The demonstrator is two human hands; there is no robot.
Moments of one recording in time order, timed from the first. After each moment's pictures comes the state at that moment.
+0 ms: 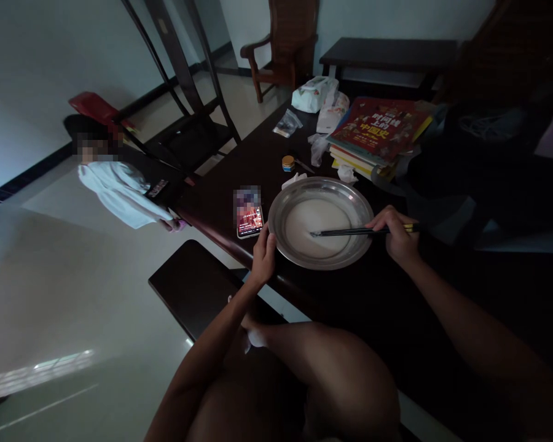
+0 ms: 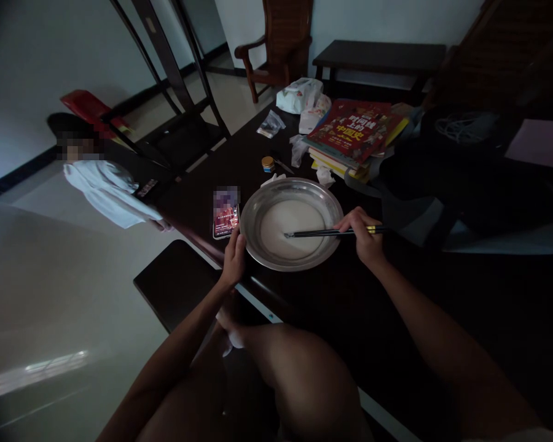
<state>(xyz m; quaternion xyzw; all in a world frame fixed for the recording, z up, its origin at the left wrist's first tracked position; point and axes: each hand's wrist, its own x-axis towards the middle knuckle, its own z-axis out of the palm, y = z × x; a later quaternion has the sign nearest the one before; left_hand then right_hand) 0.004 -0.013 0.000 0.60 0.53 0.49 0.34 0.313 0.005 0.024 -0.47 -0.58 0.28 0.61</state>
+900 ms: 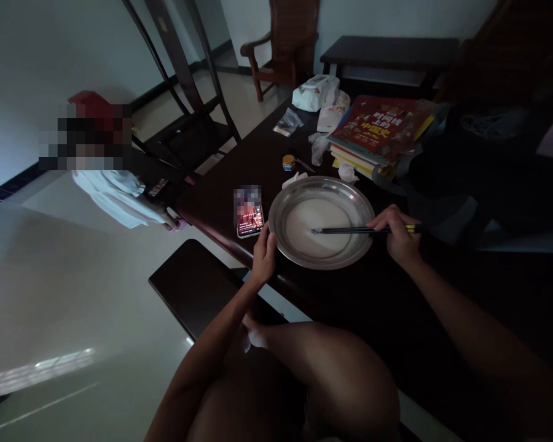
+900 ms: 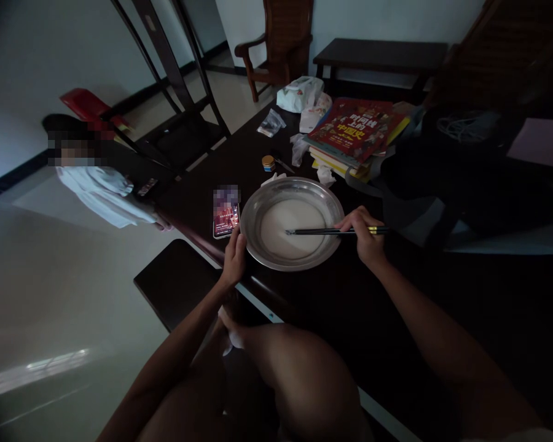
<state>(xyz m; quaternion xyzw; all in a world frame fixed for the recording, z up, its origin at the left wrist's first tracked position) 0.003 -0.012 -0.002 0.60 0.53 0.49 0.34 0.312 0.005 0.024 -0.47 -0.58 0.26 0.61</state>
